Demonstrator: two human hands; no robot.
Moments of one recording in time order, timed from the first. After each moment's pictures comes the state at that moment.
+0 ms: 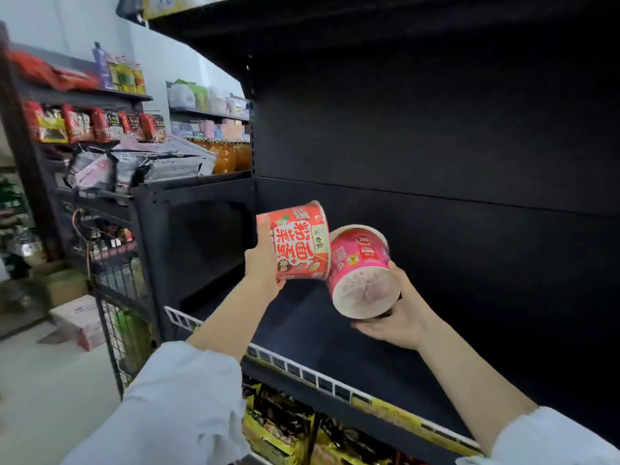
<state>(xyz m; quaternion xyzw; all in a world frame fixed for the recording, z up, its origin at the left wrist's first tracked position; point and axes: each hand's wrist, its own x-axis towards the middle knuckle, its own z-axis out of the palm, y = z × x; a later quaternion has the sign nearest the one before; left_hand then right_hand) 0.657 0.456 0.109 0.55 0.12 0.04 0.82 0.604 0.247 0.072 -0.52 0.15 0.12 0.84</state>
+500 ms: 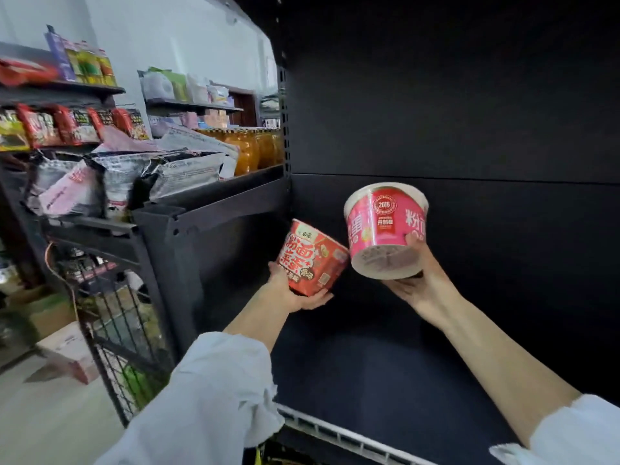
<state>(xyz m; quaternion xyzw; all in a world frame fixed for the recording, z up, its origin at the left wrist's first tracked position) 0.872 0.562 0.049 0.36 0.25 -0.26 0.86 0.779 0.353 0.064 -0.56 0.06 -0.07 0.82</state>
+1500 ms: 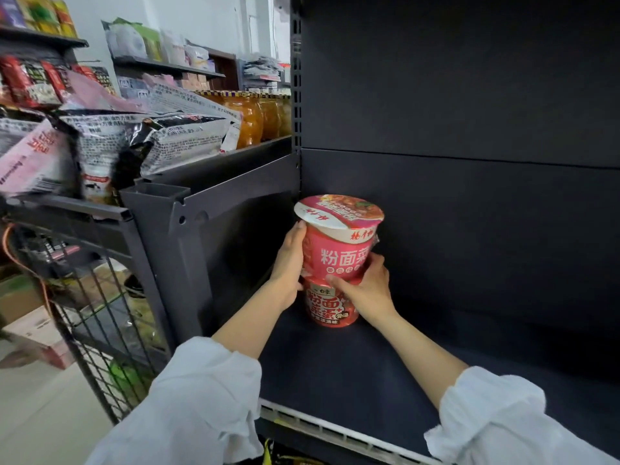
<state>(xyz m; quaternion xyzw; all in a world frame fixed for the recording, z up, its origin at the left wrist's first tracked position) 0.889 0.577 0.045 0.67 -0.01 -0.09 0.74 0.845 0.447 0.002 -0.83 0.10 -0.19 0.51</state>
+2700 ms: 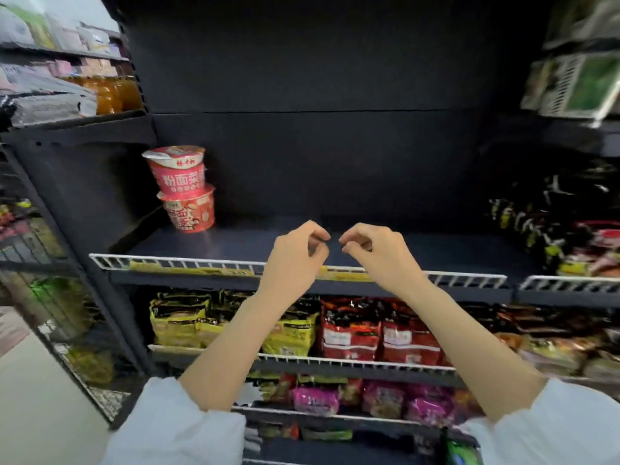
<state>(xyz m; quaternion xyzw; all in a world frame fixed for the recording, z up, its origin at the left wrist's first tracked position) 0.435 0.380 0.045 0.84 -0.32 0.10 0.43 0.372 0.236 0.051 -0.91 0.05 -0.22 0.34</state>
